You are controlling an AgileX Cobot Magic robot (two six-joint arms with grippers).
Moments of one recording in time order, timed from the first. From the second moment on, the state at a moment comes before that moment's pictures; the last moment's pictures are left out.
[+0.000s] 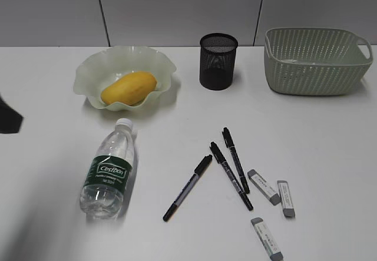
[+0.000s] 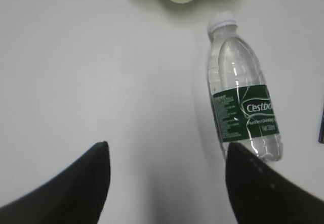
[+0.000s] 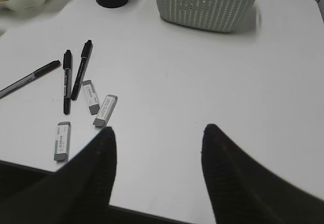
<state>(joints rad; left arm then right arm) -0.29 1.11 -0.76 -0.06 0.73 -0.04 0.10 -0.01 -0.51 0.13 1.04 -0.16</state>
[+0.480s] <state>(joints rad) -0.47 1.80 -1.15 -0.11 0.72 -0.10 0.10 -0.01 -0.51 0.13 1.04 -0.16</state>
